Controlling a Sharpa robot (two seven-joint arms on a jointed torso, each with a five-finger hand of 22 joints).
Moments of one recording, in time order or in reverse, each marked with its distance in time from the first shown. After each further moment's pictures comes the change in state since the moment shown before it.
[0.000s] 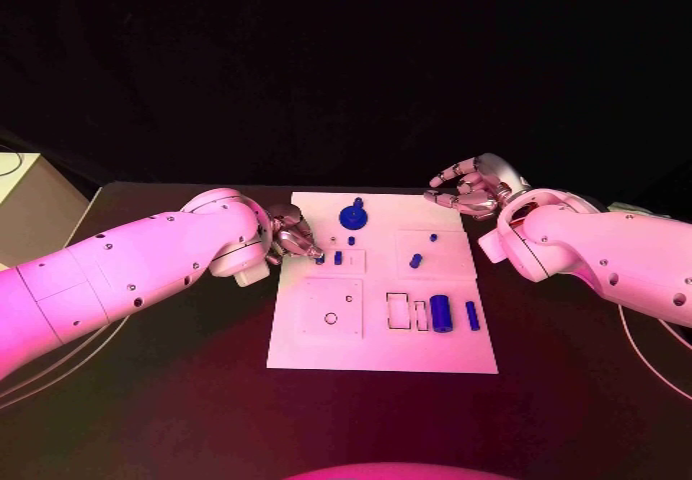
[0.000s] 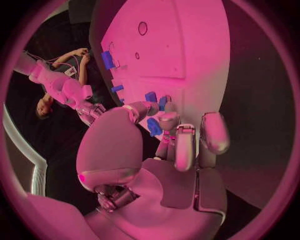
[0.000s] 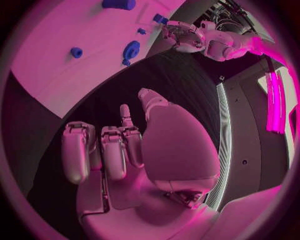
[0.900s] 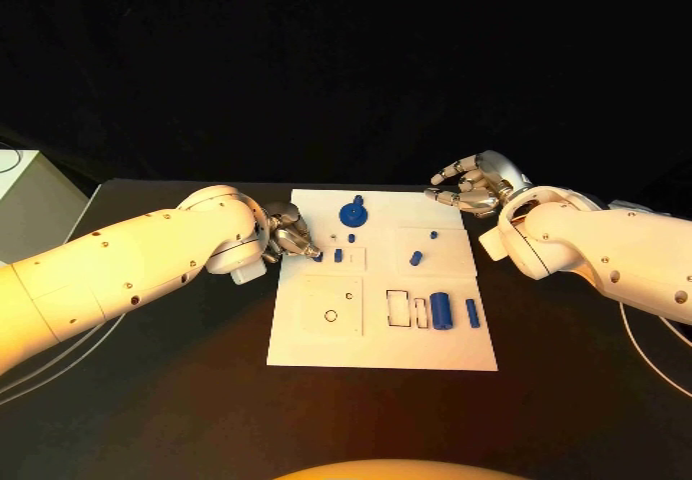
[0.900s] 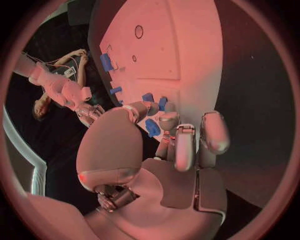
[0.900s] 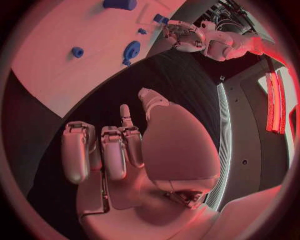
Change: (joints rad) left arm 0.000 -0.008 0.000 0.001 -0.013 0.018 -0.001; left_hand -0.003 -0.003 -0.003 -0.003 -0.001 0.000 0.000 -0.001 0.000 0.000 0.000 0.000 0.000 0.000 0.000 0.000 0.000 0.000 0.000 0.000 0.000 0.001; right arm 0.000 -0.003 0.000 0.001 0.000 0.000 0.000; right_hand -0.005 -0.005 0.008 0.000 0.000 -0.003 0.003 0.006 0.002 0.000 0.000 0.000 0.000 0.000 0.000 0.000 0.000 0.000 0.000 0.000 -0.004 0.000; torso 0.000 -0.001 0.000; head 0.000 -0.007
